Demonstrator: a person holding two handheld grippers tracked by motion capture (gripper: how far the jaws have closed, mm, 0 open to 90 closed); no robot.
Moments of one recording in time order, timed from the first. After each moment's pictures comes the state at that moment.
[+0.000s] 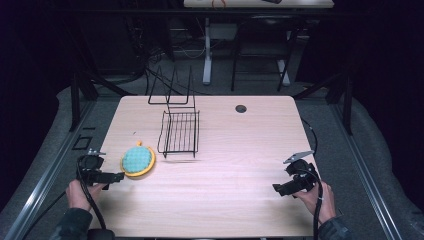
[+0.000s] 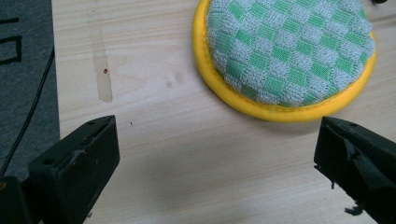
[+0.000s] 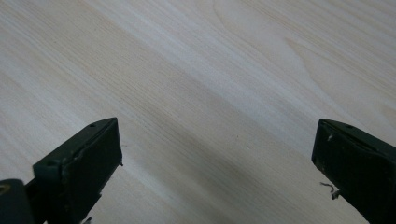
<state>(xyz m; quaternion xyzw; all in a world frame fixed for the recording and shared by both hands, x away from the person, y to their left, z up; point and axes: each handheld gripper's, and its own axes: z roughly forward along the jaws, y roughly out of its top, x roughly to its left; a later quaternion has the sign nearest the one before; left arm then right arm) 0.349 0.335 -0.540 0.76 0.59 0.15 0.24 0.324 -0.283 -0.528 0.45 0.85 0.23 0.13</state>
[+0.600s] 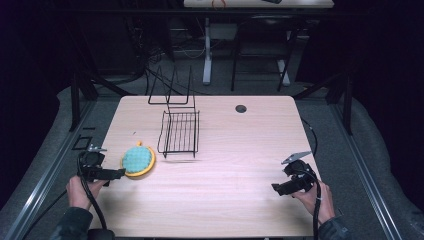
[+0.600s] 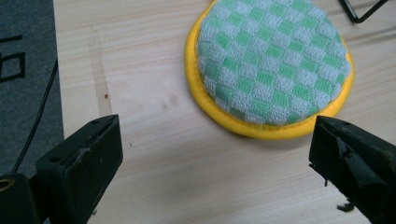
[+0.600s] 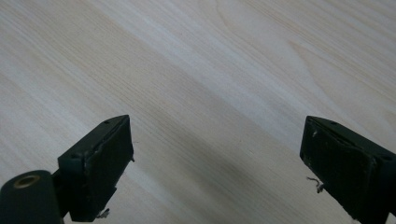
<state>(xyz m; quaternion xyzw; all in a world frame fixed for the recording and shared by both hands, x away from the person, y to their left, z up) 0.356 0.330 -0.527 0.76 0.57 0.17 0.25 0.325 -0.279 -0.530 0.44 0.86 0.23 0.13</state>
